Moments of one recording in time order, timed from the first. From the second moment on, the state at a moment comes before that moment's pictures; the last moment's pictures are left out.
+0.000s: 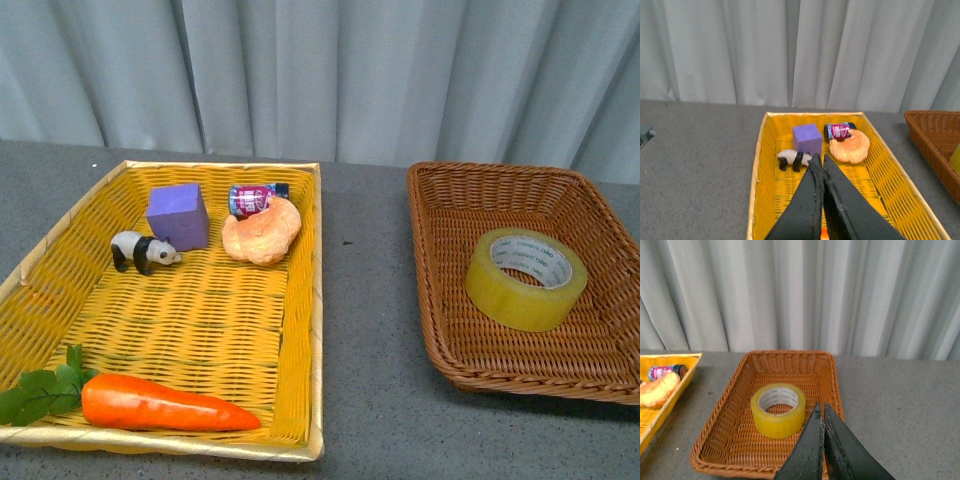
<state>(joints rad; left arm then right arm) 0.00 0.01 0.02 0.00 0.00 -0.01 0.00 0.06 0.01 0.02 0.00 0.00</state>
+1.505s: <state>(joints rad) 0.00 0.00 0.02 0.00 0.00 -0.01 0.00 0.01 0.01 0.00 0.00 0.00</state>
